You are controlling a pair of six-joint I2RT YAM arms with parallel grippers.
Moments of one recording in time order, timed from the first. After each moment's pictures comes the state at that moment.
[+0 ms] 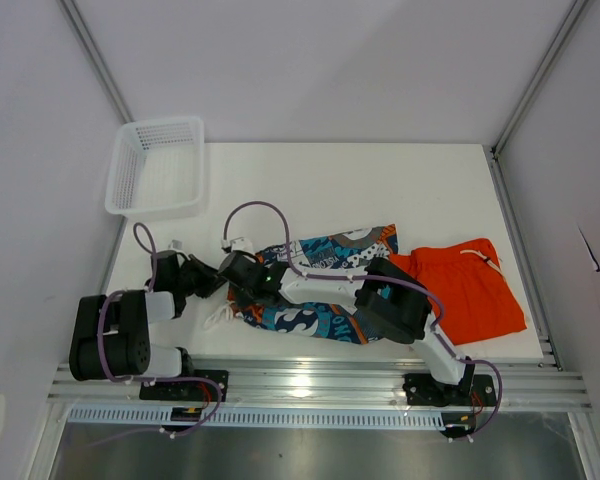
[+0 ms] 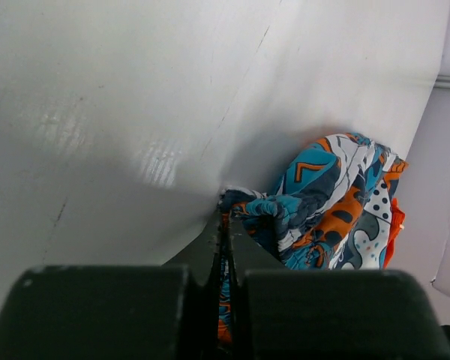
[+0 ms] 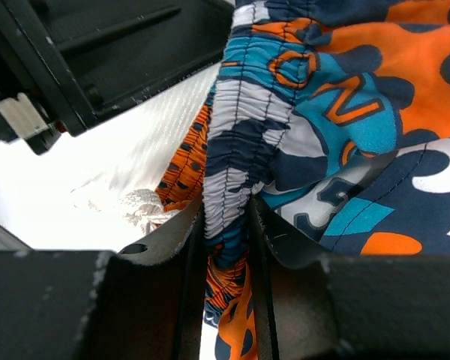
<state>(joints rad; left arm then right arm) 0.14 1.37 0.25 0.39 0.50 -0.86 1.19 2.20 1.64 -0.31 0.20 0.64</state>
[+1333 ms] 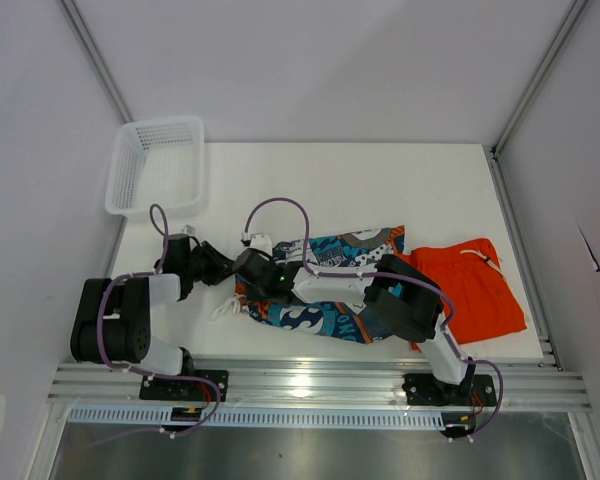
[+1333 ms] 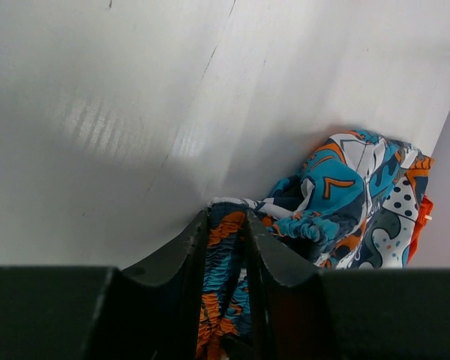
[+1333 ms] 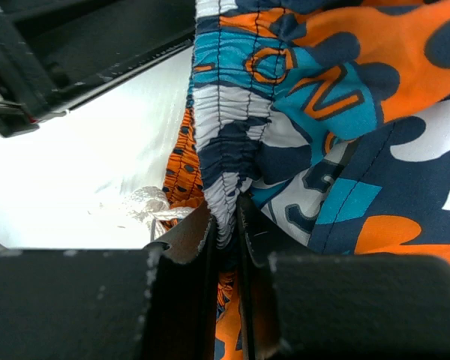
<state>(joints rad) 0.04 1.46 0.41 0.28 0.45 -0.81 1.16 2.12 1.49 -0.19 0.25 0.78</state>
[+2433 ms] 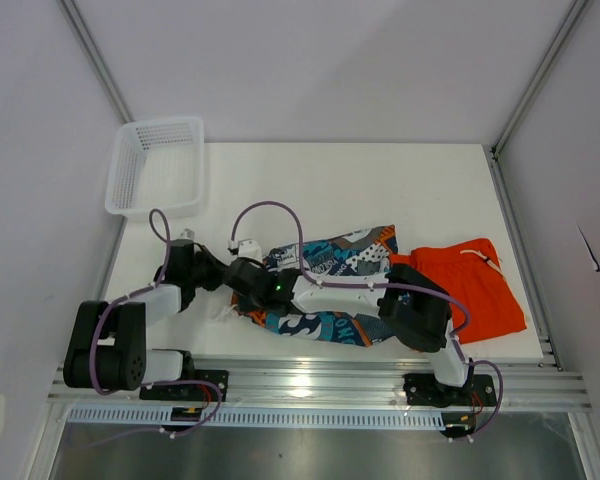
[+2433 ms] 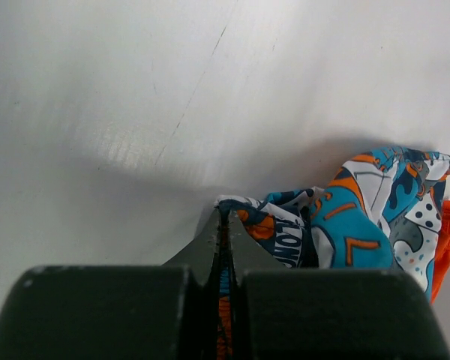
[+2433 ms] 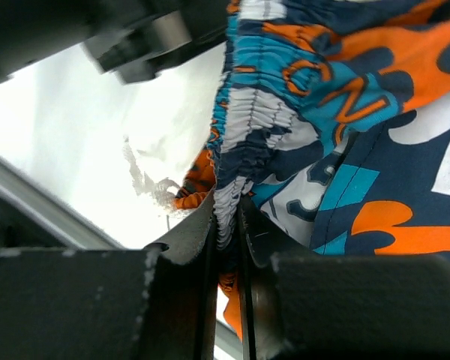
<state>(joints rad) -0.03 1.32 0.36 0.21 0.29 -0.80 1.23 2.04 1.50 -0.27 0.27 0.75</state>
